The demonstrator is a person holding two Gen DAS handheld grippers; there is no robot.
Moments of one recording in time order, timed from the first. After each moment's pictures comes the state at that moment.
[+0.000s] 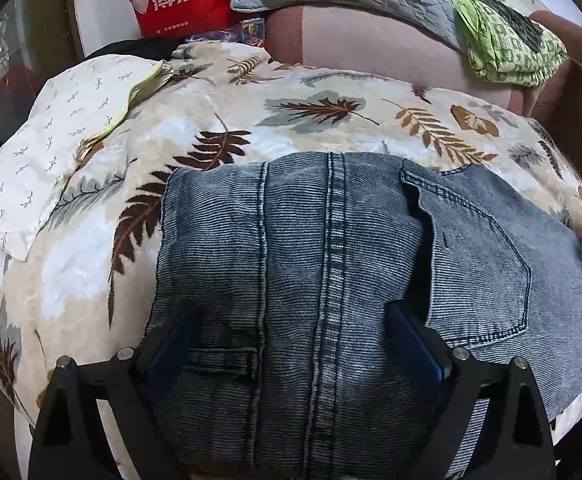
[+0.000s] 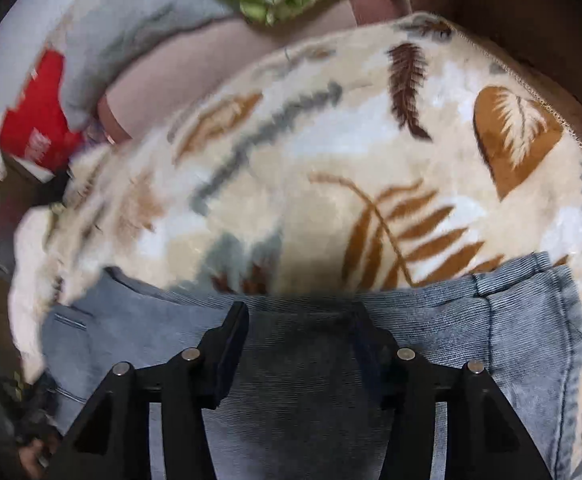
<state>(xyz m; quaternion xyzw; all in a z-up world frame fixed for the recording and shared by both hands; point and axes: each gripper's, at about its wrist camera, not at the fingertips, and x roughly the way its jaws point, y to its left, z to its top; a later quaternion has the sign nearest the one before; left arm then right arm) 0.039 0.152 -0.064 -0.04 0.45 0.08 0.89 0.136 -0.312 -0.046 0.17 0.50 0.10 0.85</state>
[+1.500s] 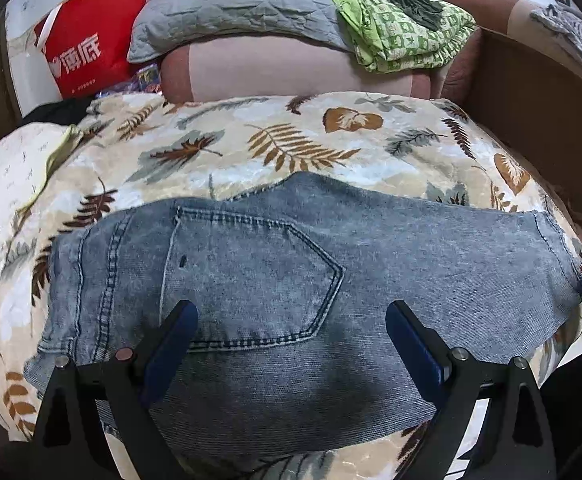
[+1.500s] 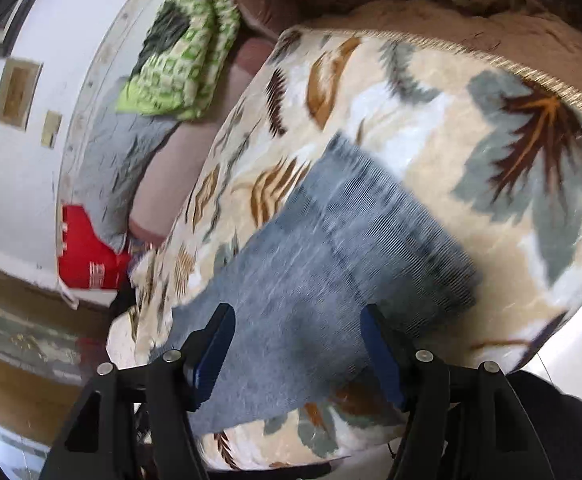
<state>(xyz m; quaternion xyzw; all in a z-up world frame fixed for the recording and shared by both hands) 0.027 0.017 -0.029 0.01 0.42 -0.03 0.91 -0.006 -0.418 -0.063 0.42 0.43 0.06 0.80</state>
